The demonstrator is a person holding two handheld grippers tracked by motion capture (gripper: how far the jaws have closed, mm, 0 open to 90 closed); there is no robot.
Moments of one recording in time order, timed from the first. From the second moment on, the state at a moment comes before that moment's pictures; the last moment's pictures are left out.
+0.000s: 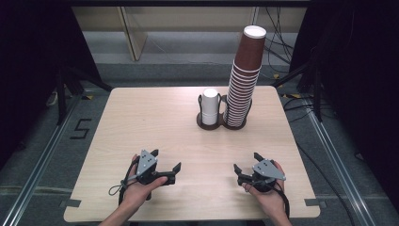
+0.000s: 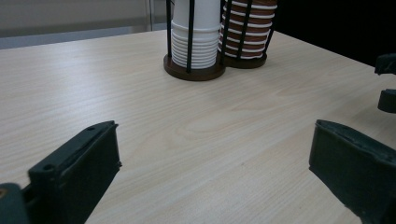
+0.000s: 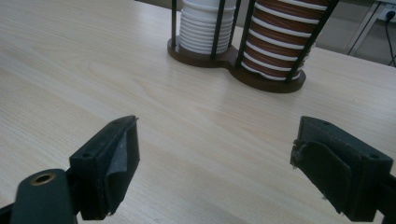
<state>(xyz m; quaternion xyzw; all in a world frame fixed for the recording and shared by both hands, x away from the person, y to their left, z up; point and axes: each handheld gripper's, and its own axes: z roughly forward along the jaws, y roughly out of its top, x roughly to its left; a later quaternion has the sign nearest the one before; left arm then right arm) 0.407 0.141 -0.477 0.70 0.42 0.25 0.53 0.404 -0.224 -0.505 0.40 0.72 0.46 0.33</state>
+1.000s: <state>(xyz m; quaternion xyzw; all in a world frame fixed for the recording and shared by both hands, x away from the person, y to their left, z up) 0.417 0.124 -0.453 0.68 0.40 0.28 0.56 0.409 -0.212 -0.505 0.37 0.75 0.45 0.32</state>
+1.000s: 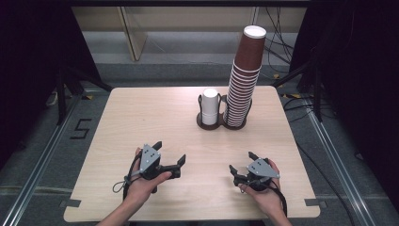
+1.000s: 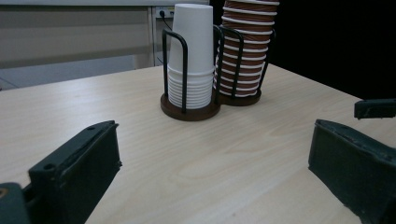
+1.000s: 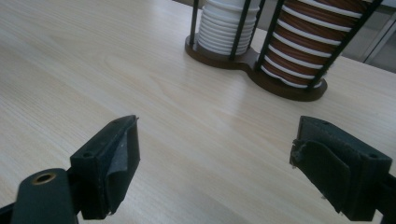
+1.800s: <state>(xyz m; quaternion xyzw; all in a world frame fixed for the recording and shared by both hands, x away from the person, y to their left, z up) 0.576 0.044 -0.396 0.70 0.36 0.30 0.54 0.537 -0.144 -0.483 0.38 0.72 0.50 0.30</state>
